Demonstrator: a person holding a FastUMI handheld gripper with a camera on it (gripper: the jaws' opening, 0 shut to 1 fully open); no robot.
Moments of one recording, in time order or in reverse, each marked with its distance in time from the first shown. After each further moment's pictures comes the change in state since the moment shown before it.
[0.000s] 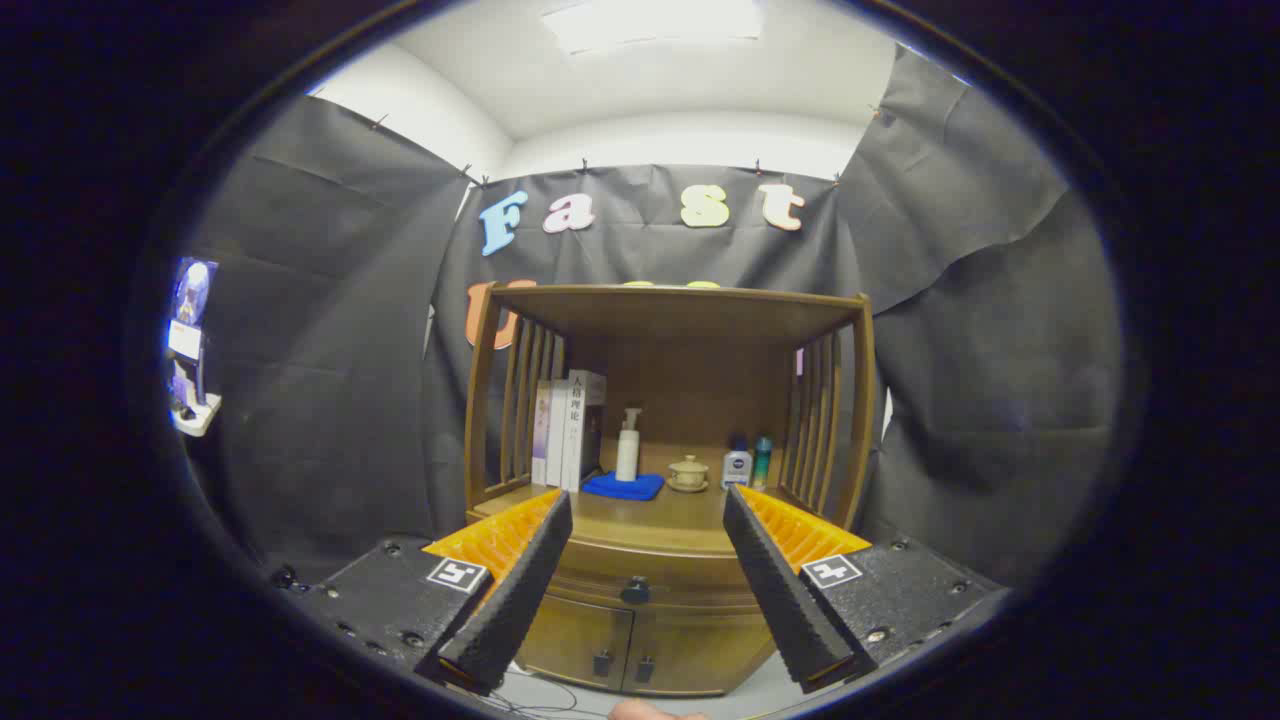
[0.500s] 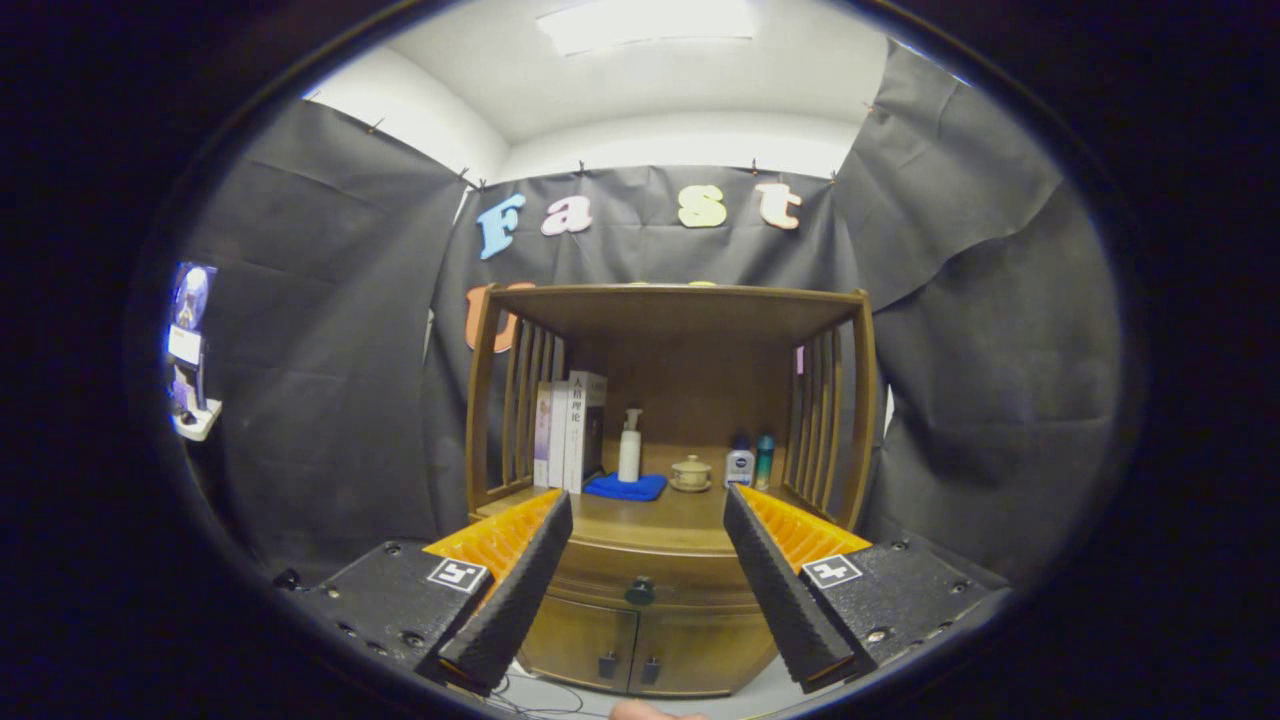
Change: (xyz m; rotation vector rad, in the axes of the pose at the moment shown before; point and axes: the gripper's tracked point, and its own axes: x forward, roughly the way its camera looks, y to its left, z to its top) arm 0.001 -0.002 -0.002 0.014 -0.002 -0.008
